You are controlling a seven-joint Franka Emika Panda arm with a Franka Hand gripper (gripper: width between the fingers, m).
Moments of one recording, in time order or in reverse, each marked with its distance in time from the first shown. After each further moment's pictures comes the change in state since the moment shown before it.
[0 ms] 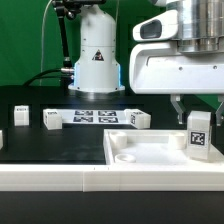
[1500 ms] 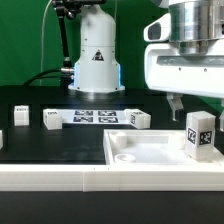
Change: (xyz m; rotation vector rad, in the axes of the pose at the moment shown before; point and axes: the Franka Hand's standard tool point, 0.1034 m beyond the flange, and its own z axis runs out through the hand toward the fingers) arm -0.003 0.000 0.003 -0.013 0.011 0.273
